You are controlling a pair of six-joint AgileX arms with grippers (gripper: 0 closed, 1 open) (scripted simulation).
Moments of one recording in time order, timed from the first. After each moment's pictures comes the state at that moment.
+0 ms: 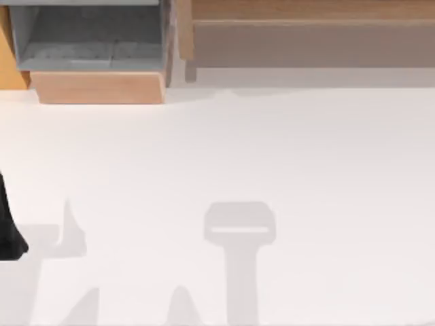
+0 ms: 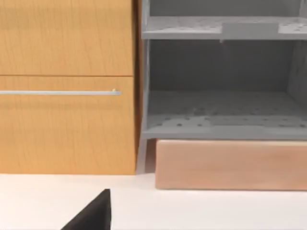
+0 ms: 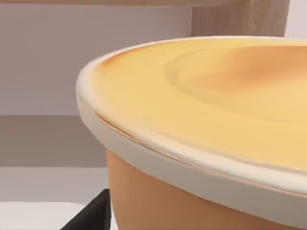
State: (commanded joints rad) left arm 0.00 0.00 0.00 0.00 0.00 0.00; right arm -0.71 2.29 0.81 1.49 -0.66 0.00
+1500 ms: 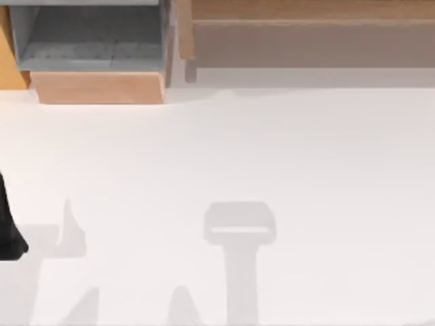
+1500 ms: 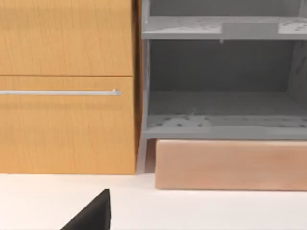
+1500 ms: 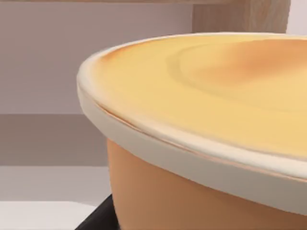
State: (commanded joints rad) left arm 0.00 0.00 0.00 0.00 0.00 0.00; right arm -0.71 2.28 0.81 1.49 -0.66 0.01
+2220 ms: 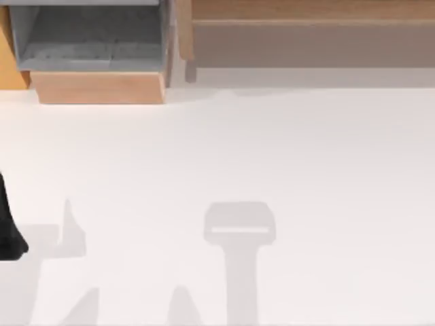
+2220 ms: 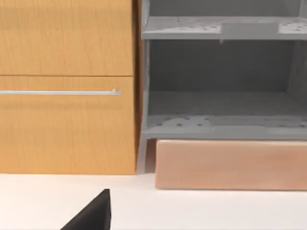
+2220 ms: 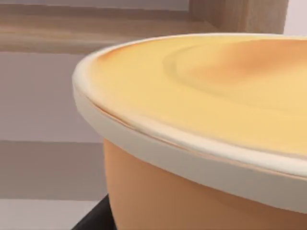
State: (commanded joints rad) left arm 0.00 0.00 0.00 0.00 0.00 0.00; right arm -0.70 2.22 0.83 1.46 -0.65 0.01
